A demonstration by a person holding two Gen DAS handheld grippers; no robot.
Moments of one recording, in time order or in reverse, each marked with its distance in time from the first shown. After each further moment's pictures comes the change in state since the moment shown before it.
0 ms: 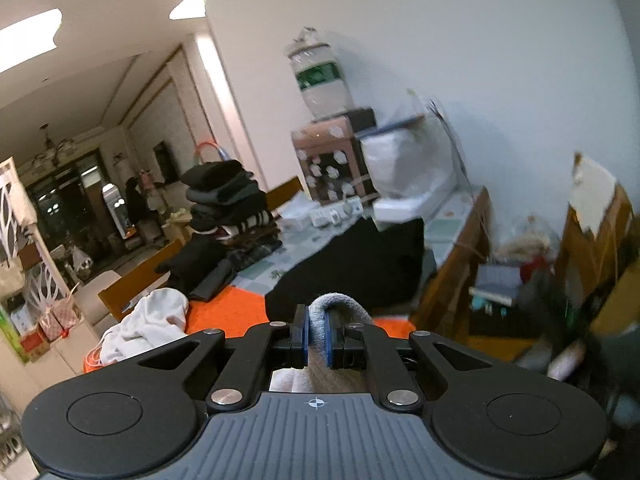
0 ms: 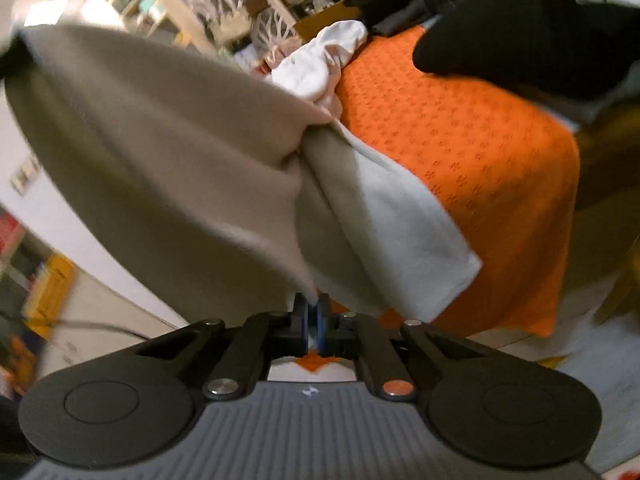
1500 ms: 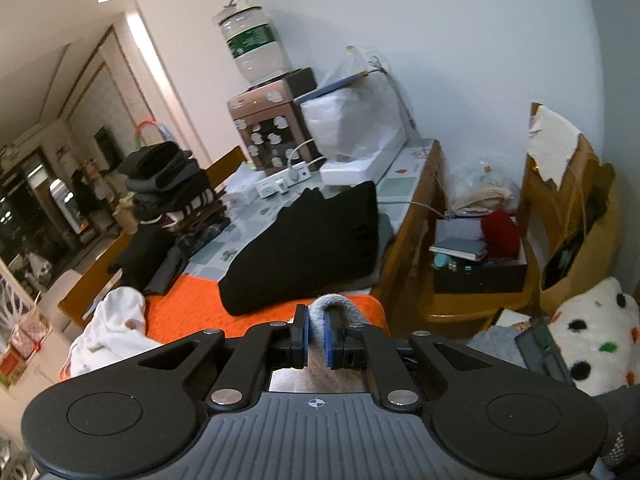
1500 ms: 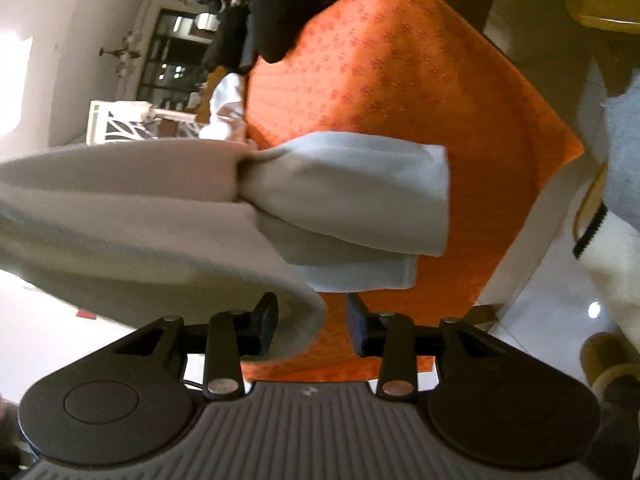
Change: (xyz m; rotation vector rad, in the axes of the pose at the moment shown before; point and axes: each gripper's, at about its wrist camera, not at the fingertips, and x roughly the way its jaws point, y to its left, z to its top) left arm 0.039 -0.011 0.032 0.115 0.115 -0.155; right arm 0.048 -0.060 -0.066 0.639 -0.200 0.051
